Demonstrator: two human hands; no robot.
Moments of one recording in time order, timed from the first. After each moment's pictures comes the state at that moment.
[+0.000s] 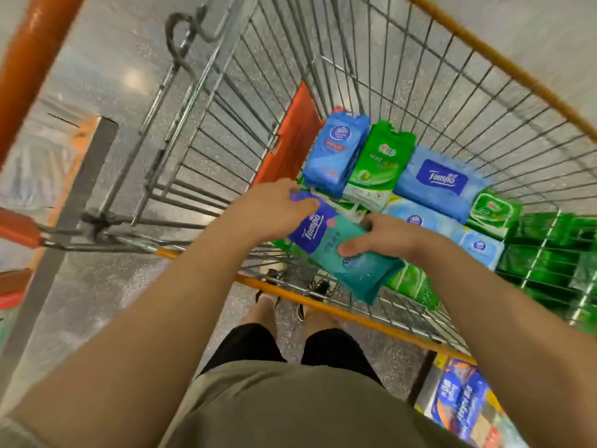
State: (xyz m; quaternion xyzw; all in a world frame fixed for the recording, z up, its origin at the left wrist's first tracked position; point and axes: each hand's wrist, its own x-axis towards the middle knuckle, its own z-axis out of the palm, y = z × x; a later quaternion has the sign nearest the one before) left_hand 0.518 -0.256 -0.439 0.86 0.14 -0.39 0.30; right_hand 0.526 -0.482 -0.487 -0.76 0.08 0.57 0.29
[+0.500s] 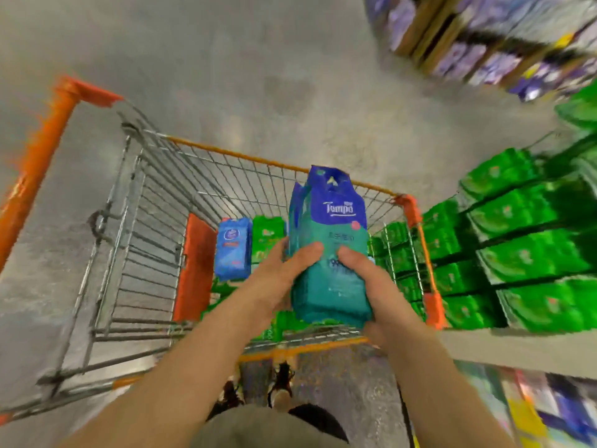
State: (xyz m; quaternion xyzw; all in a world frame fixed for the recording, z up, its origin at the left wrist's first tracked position) left_hand 0.492 -0.359 -0.316 0.52 0.08 -0.47 0.71; right_hand 0.423 -0.496 -0.277 -0.48 0.38 0.12 0.78
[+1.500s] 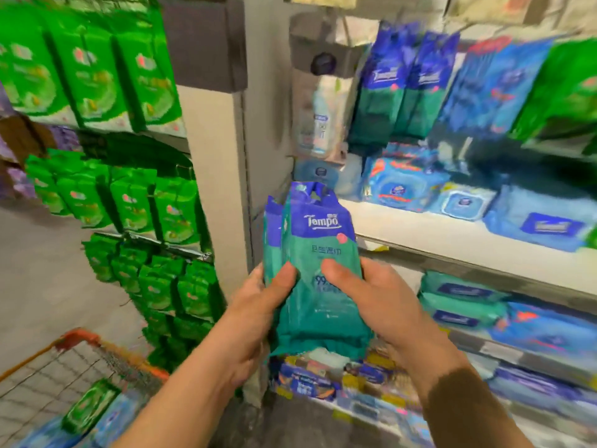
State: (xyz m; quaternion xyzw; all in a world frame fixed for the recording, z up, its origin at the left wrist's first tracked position) left_hand 0.121 -0.673 -0.130 0.41 -0.33 -0.67 0.52; right_hand -0.047 -0.684 -0.095 -0.57 0.51 -0.39 0.51
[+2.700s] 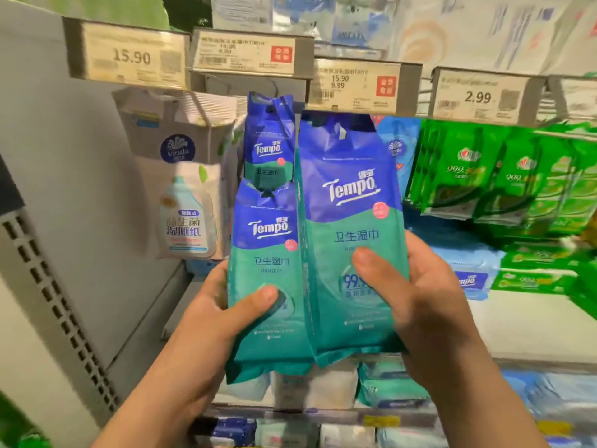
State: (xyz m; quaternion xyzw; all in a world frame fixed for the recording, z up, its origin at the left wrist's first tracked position) left_hand 0.042 -0.842 -0.064 0.32 -0.46 -0.65 0.52; right_hand -0.153 -0.790 -0.012 -0.49 0.43 -0.65 0.40
